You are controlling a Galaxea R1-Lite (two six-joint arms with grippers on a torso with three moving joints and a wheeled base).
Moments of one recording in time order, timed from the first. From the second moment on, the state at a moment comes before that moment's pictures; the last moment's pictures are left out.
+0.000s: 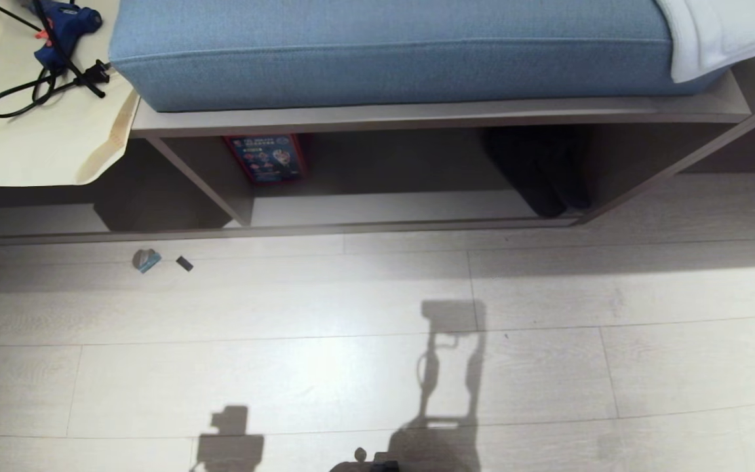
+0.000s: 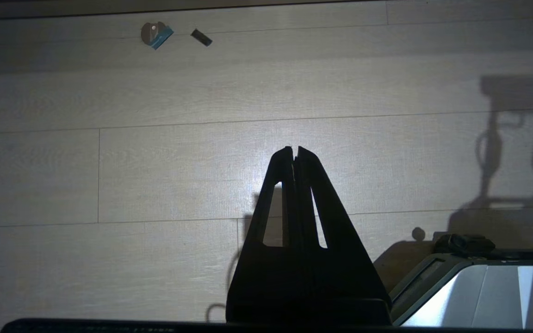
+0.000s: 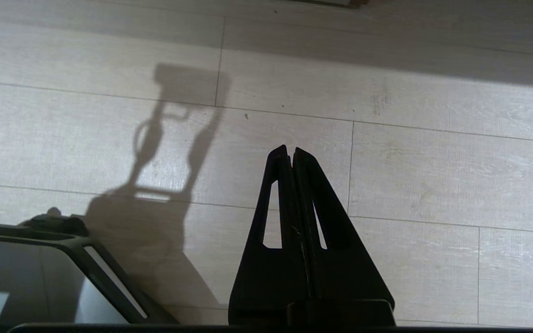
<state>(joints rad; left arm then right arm) 0.00 0.00 0.00 0.00 0.00 -0.01 0.00 0.00 0.00 0.00 0.01 -0.09</state>
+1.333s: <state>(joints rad) 0.00 0.00 0.00 0.00 0.00 -0.01 0.00 0.00 0.00 0.00 0.01 -0.09</state>
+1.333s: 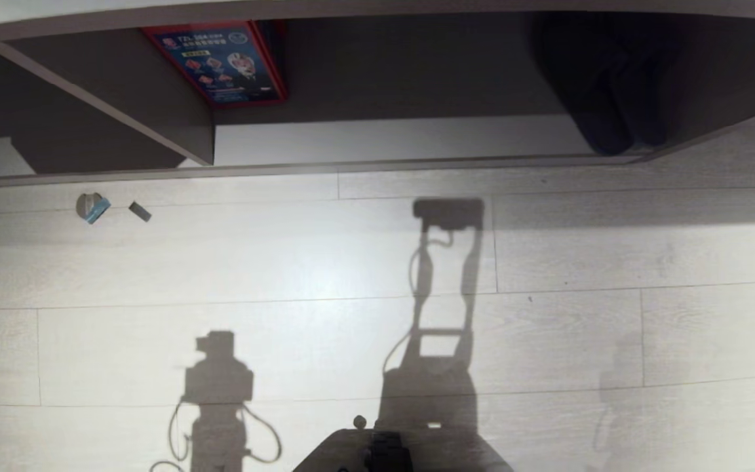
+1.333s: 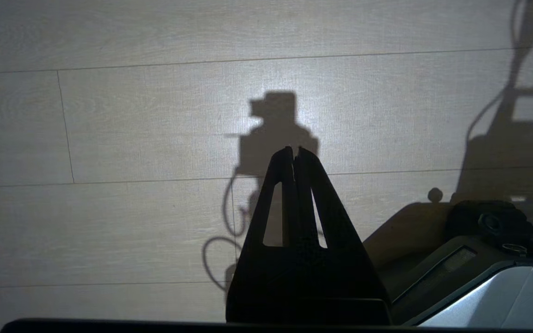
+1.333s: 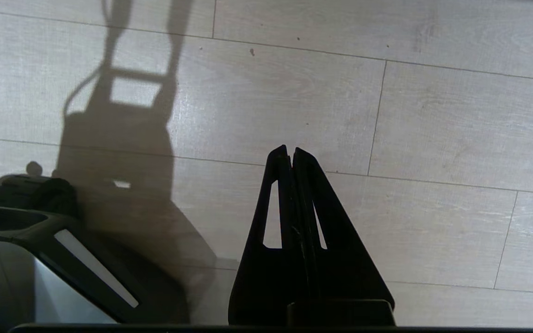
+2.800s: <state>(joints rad) 0.00 0.00 0.00 0.00 0.00 -0.01 0.00 0.00 0.00 -0.01 0.01 -0.05</state>
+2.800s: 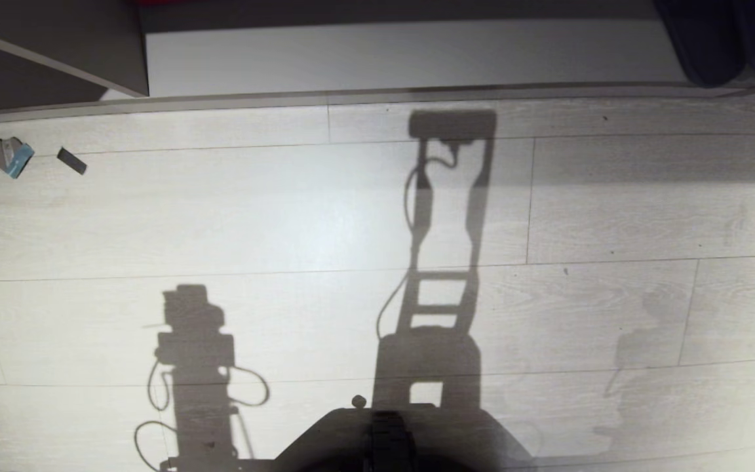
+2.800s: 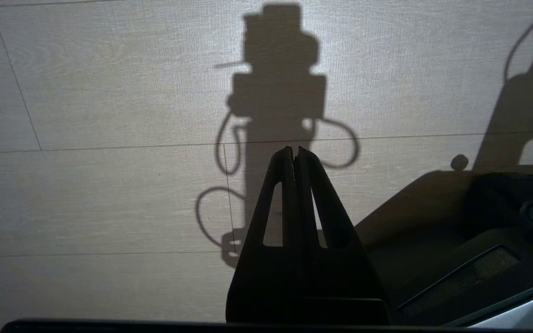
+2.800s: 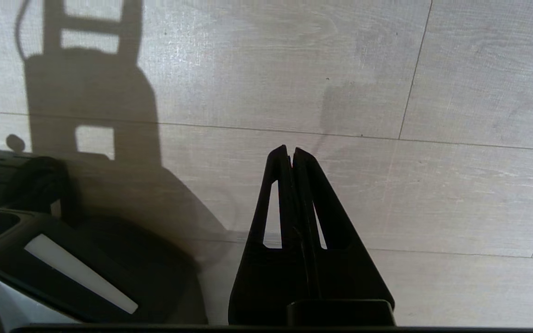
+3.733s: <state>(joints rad) 0.00 0.00 0.00 0.00 0.00 0.00 -0.01 0.95 -0.77 -0.28 -0.02 -0.27</state>
